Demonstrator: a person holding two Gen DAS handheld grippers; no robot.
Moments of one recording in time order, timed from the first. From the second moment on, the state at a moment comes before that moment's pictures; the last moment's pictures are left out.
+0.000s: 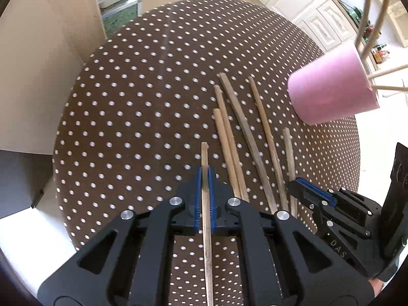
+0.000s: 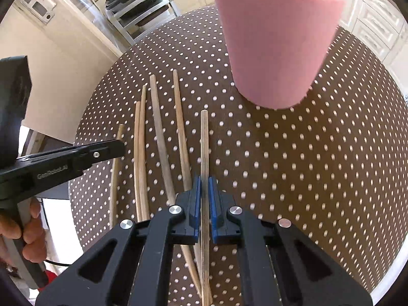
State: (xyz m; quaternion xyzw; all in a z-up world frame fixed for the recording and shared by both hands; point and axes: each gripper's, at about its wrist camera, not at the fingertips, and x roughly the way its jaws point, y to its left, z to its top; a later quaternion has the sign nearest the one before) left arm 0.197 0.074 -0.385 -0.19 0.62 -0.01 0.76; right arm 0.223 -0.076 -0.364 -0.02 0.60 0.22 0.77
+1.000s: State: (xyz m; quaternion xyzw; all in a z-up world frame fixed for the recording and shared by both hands) left arm 0.192 0.050 -0.257 -0.15 0.54 -0.09 0.82; right arm 0.207 -0.091 -0.252 0.03 0.50 0.25 0.83
